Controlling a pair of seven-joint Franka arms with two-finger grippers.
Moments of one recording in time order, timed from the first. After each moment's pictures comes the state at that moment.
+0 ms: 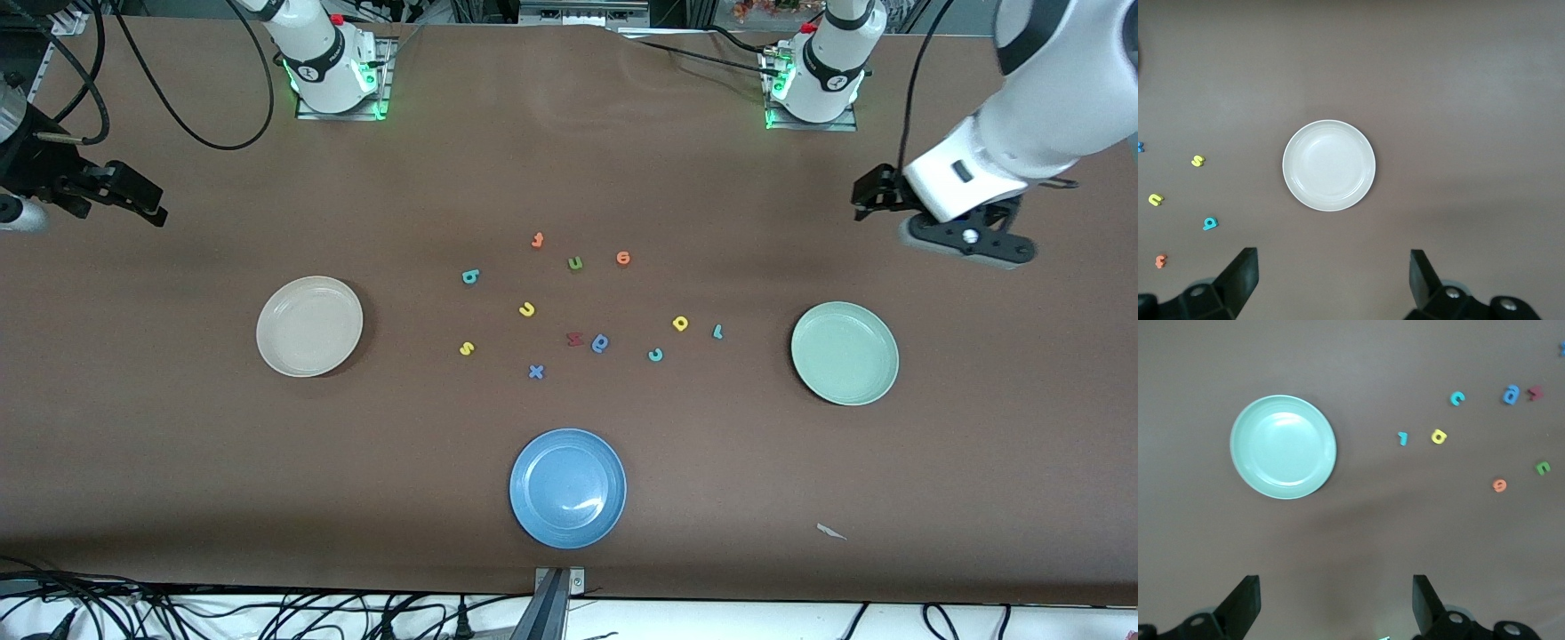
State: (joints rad) left arm -0.06 0.06 -0.17 -1.67 -0.01 1.57 0.05; right arm 0.07 -0.05 -0.05 -1.69 -0.02 1.67 0.12
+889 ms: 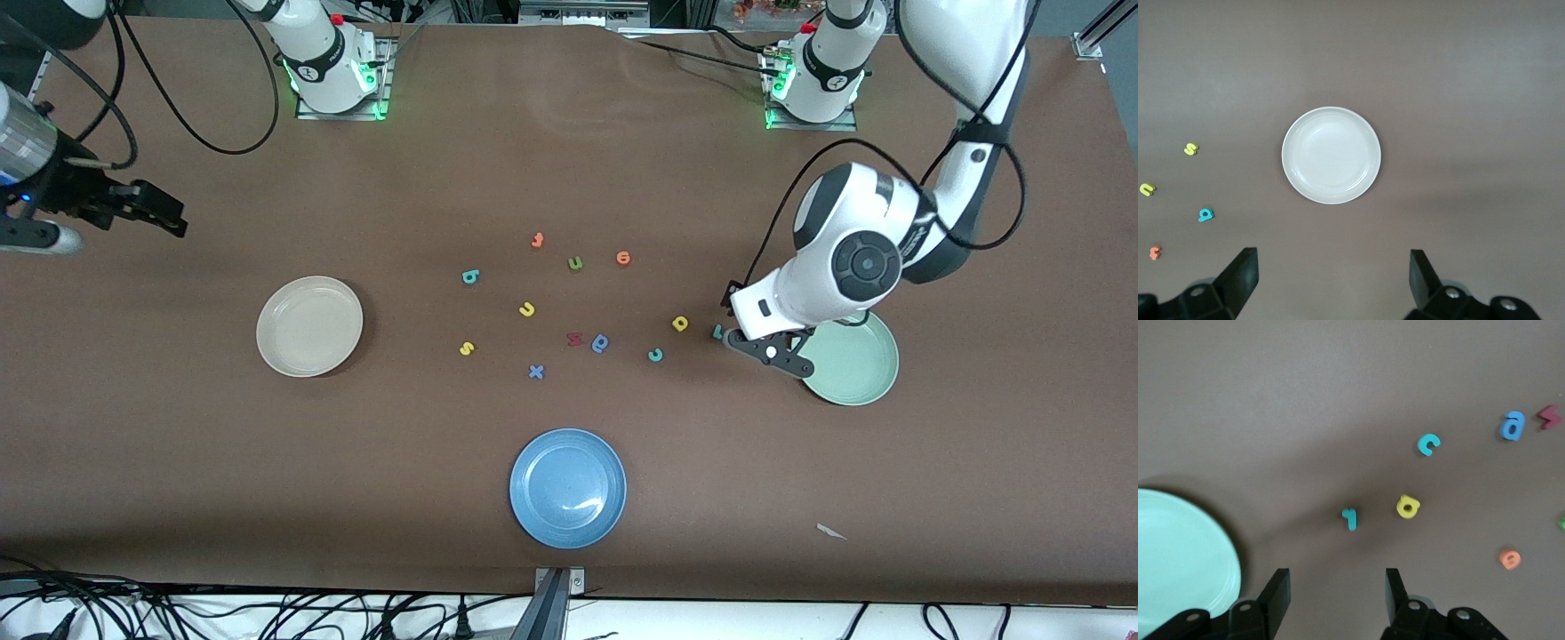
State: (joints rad) left arm -0.14 0.46 -0.23 -1.73 -0.01 2.03 0.05; right arm 0.08 0.02 -0.04 -1.70 -0.01 1.66 0.12
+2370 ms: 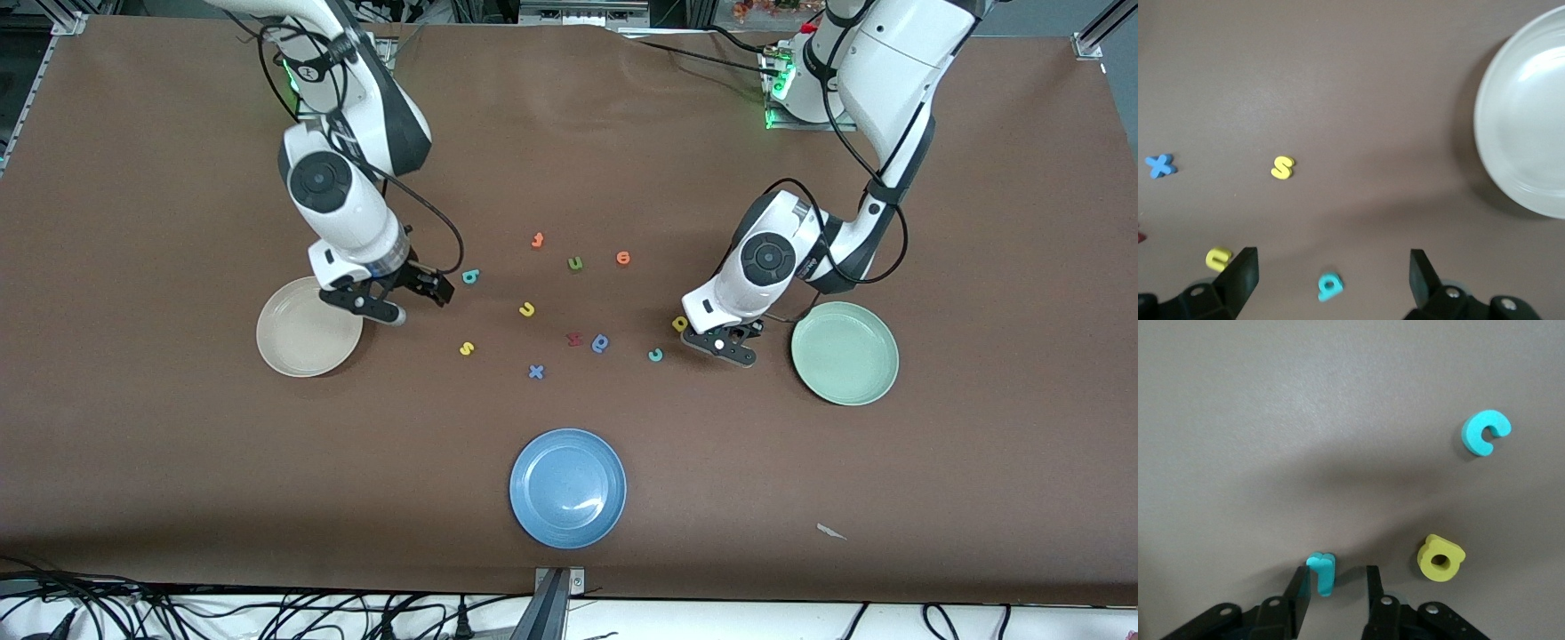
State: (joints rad) left arm -0.20 0.57 -0.23 -1.96 0.19 2.46 -0.18; right arm 0.50 0.34 -0.03 -2.00 0.04 2.37 0.75
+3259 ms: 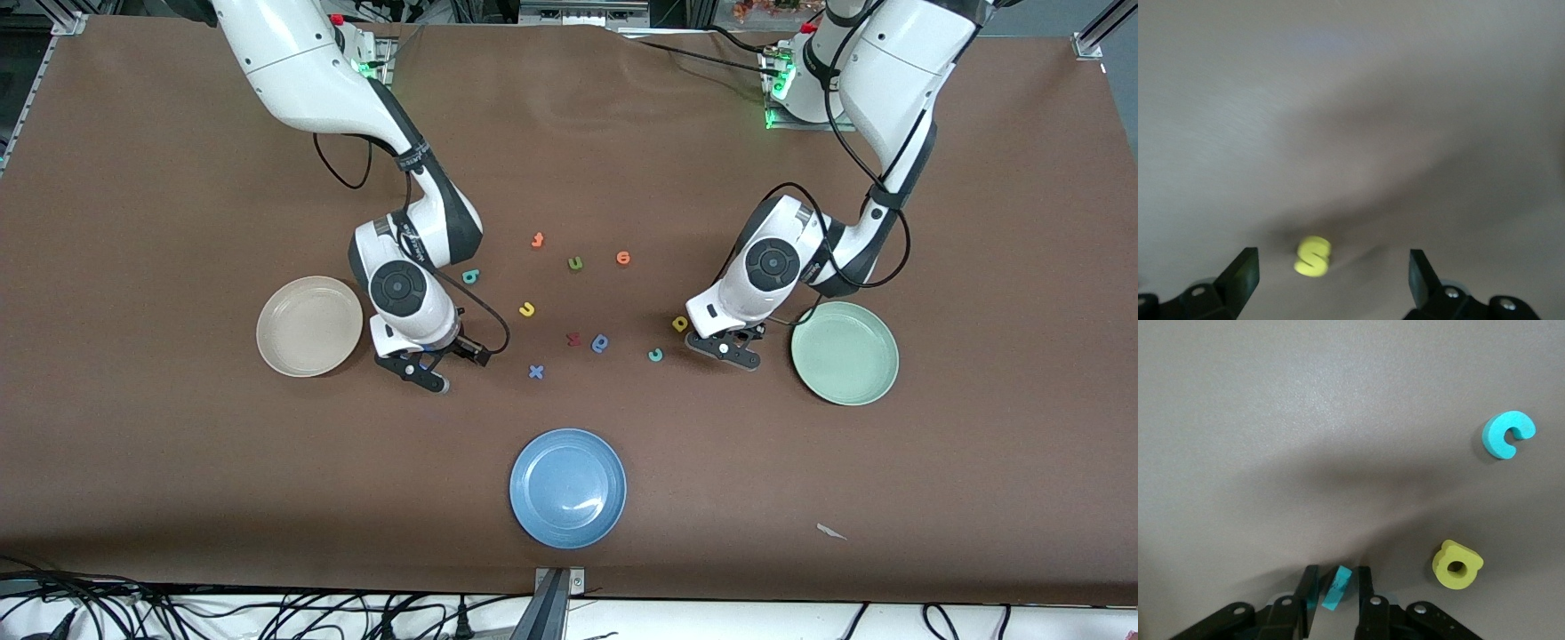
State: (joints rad) left arm -0.19 0.59 -0.23 -1.96 0.19 2.47 -0.18; right arm 0.52 0.73 -0.04 -1.61 0.09 2.26 0.90
